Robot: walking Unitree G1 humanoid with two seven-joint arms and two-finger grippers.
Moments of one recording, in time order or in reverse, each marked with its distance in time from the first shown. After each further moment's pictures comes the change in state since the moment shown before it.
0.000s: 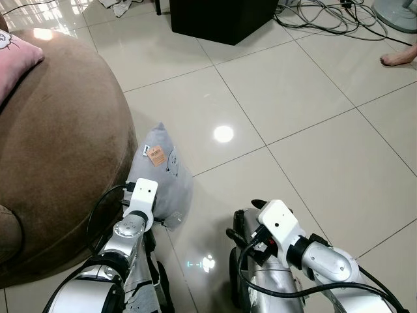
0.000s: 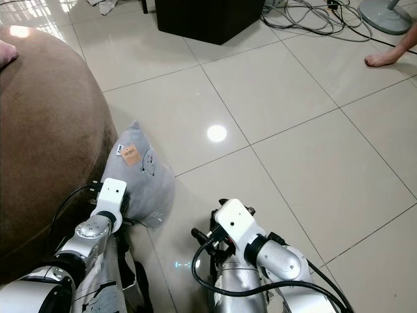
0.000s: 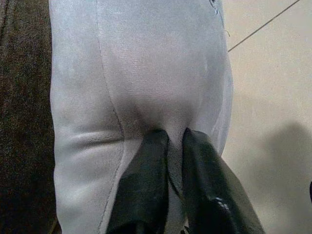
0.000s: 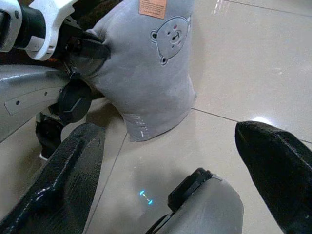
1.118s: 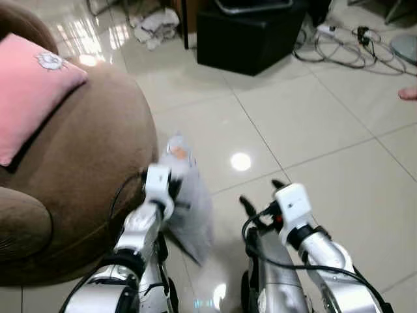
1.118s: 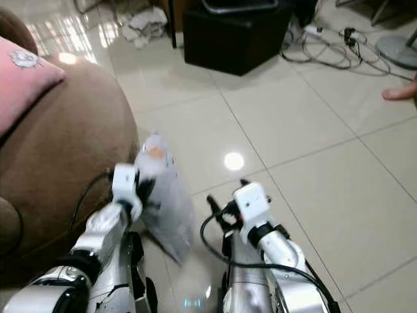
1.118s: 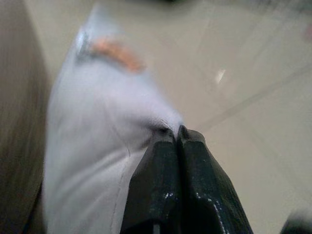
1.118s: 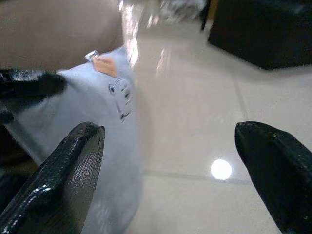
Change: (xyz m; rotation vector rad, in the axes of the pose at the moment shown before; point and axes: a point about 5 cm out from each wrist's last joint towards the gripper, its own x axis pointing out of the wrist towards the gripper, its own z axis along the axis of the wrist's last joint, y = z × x) left arm -0.002 -0.034 0.057 -0.271 -0.326 -0.275; right arm 0.011 -0.029 -0.002 0.125 -0.171 -0.344
